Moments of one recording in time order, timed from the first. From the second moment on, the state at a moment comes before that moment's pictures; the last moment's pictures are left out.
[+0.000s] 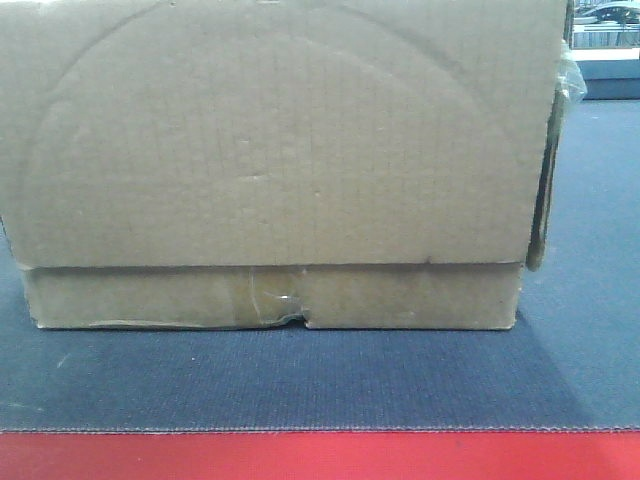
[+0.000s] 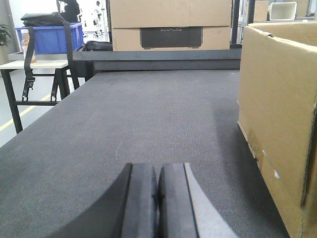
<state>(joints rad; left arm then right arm) 0.11 0.00 0.00 -0.01 0.08 0.06 -0.01 0.01 -0.03 0.13 0.13 -0.05</state>
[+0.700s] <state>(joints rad) 0.11 0.00 0.00 -0.01 0.08 0.06 -0.01 0.00 0.00 0.13 0.09 -0.06</state>
